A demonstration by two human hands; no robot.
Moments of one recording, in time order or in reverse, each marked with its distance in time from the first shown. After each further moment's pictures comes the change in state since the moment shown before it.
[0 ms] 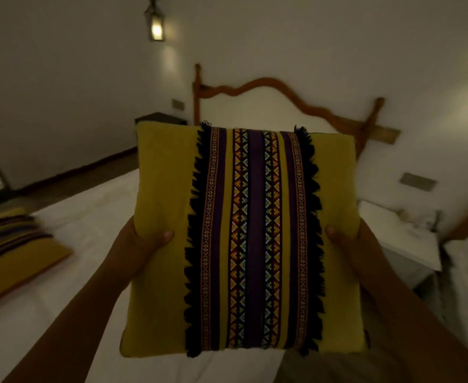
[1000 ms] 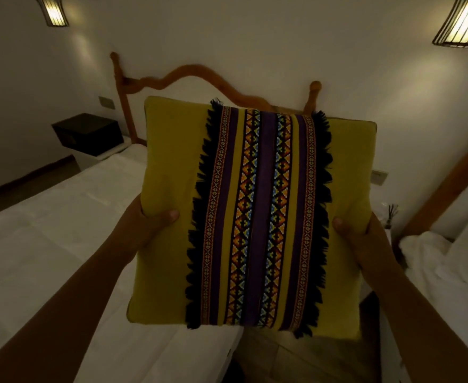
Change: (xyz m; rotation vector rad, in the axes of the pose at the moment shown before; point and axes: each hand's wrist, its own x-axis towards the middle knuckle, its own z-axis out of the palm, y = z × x) left_hand 0.236 0.052 0.377 0.044 -0.163 0.112; right_hand 0.261 0.099 -0.293 0.061 0.217 0.020
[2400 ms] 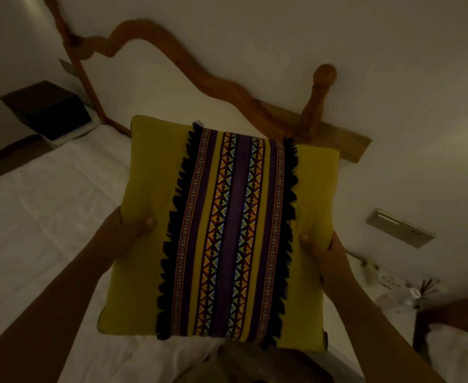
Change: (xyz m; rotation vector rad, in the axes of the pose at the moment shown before) left_hand 0.410 -0.075 0.222 0.084 0.109 -0.285; right_hand 0.499 0.143 -0.013 0.121 -0.211 0.358
